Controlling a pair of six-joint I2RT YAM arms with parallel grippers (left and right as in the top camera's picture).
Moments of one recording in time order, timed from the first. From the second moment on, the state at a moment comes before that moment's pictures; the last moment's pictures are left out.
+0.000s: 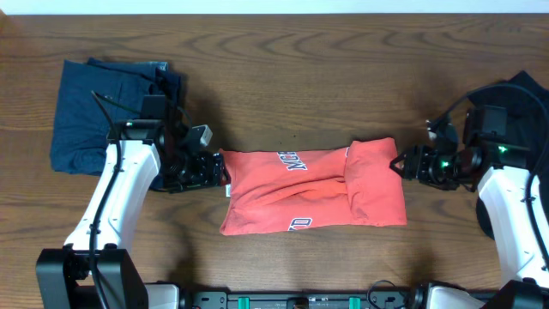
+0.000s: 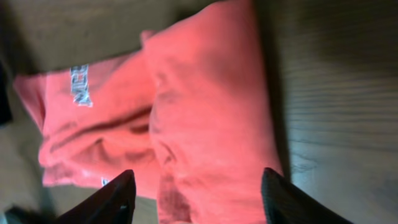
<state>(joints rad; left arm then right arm) -0.02 1.52 1.07 -1.11 0.45 -0.01 -0.16 1.37 0.95 -0.92 -0.48 0.07</state>
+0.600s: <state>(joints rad) -0.02 1.30 1.07 -1.05 0.55 -0.01 0.39 1.60 0.95 -0.80 0.01 0.36</state>
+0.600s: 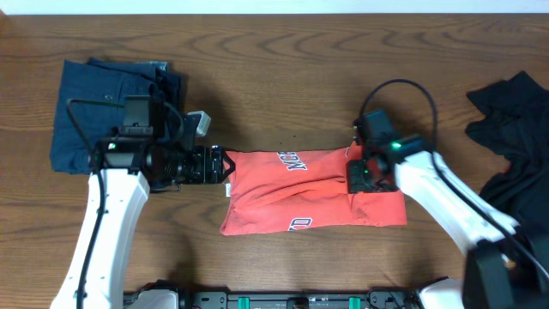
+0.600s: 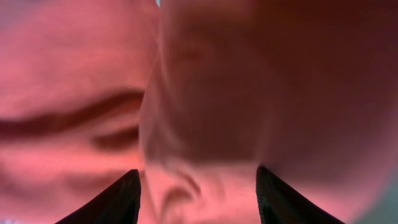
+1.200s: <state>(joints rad) -0.02 1.26 1.07 -1.05 0.55 -0.01 0.45 1.65 1.01 -0.92 0.14 0.43</state>
